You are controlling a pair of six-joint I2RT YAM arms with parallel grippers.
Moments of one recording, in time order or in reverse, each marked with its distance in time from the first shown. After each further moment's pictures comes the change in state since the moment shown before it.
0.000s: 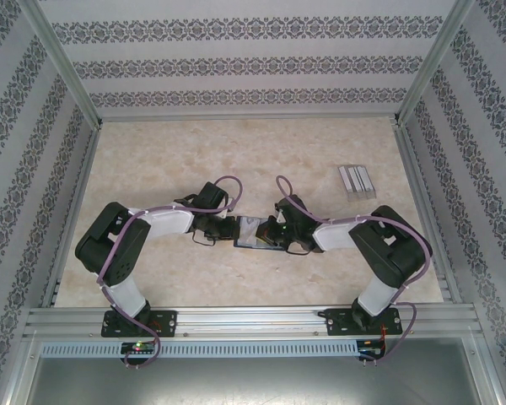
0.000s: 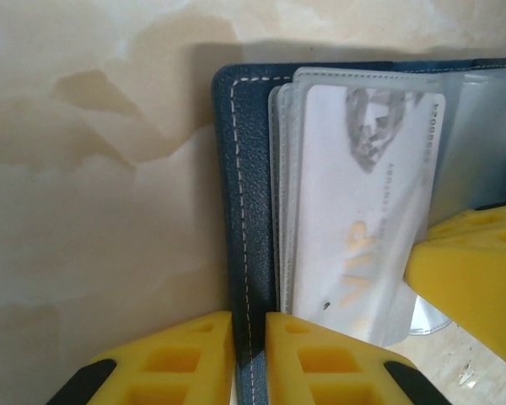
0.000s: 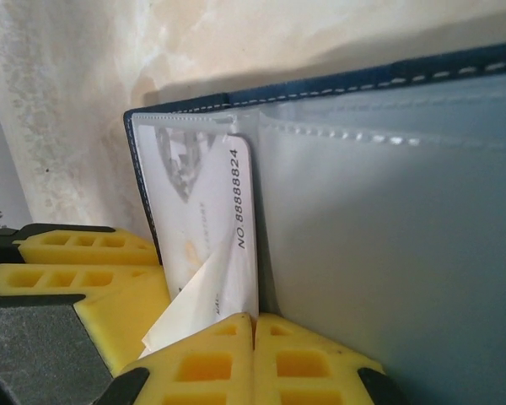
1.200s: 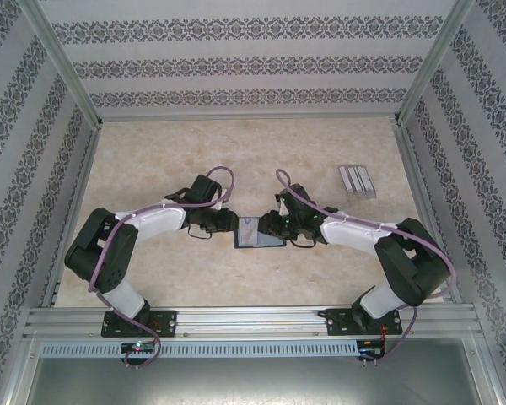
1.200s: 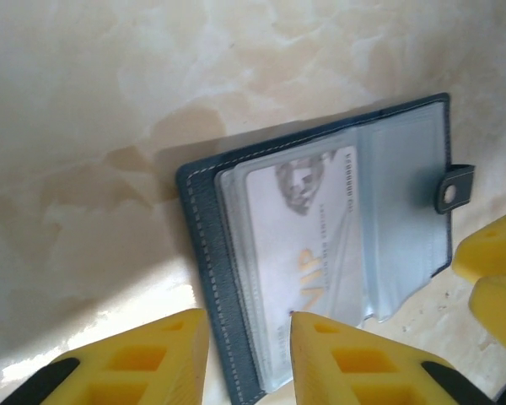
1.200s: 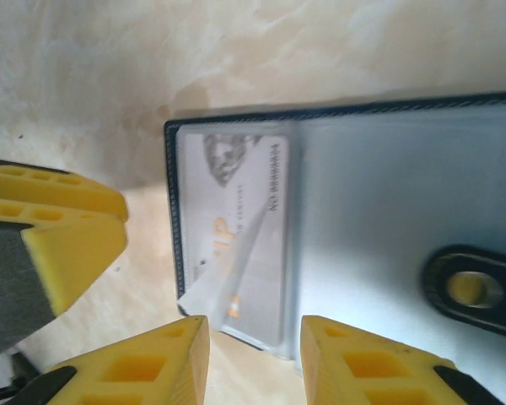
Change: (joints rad) left arm 0.043 -0.074 0.032 -0.037 0.019 -0.003; right arm -0.030 -0.183 0.125 -0.419 0.109 -0.295
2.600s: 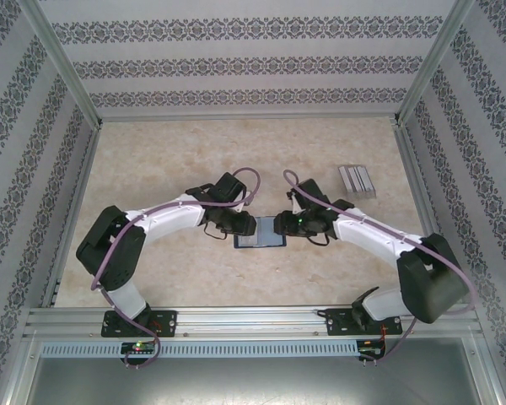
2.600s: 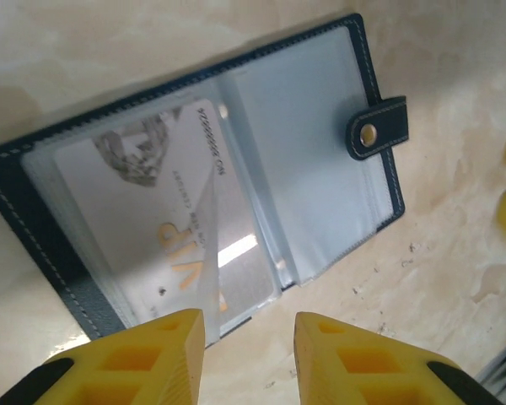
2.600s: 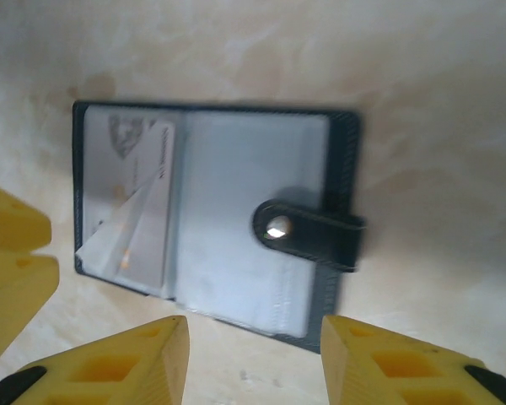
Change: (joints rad) left arm -0.161 0.061 0.195 -0.208 -0.092 0.058; right arm -0.039 -0.101 0.047 -0.293 0.104 -0.225
